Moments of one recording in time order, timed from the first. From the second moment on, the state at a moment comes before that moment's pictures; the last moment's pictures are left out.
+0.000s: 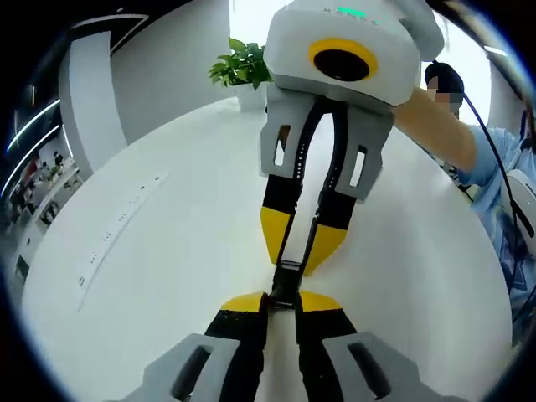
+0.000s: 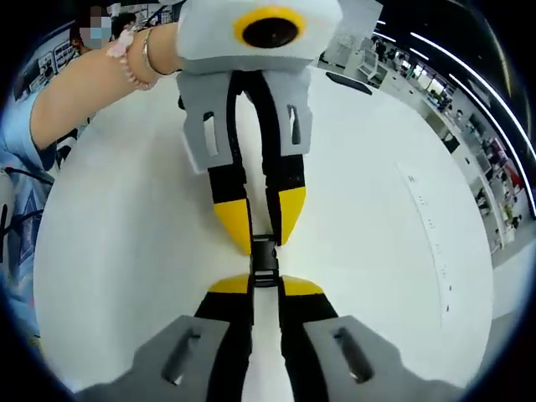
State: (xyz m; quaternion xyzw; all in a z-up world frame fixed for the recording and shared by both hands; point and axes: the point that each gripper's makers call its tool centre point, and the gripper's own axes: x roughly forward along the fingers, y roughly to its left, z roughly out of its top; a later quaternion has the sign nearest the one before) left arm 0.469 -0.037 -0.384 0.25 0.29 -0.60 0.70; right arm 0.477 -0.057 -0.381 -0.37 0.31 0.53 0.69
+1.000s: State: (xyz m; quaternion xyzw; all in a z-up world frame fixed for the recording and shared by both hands) left arm 0.510 -0.031 -0.362 0.31 0.23 -0.51 0.76; right arm 0.496 -0.053 -0.375 -0.38 0.27 0.47 0.75
